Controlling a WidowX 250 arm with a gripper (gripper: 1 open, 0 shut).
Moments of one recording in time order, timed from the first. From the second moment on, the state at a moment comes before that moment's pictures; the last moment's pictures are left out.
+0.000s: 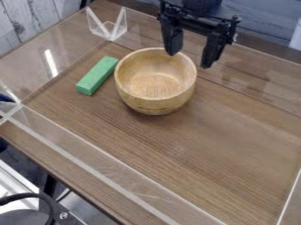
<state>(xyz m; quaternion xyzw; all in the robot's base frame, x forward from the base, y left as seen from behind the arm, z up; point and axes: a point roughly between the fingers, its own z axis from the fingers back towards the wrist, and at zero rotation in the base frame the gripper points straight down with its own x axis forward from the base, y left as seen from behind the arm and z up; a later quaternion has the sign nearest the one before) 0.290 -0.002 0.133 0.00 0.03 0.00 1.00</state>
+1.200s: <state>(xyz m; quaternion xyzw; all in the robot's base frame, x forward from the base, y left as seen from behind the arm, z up) 0.250 0.103 0.118 0.00 0.05 0.06 1.00</state>
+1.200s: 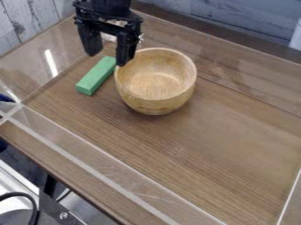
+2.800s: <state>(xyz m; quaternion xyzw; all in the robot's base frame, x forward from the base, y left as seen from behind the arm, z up) 0.249 0.155 0.047 0.01 0.08 0.11 0.99</state>
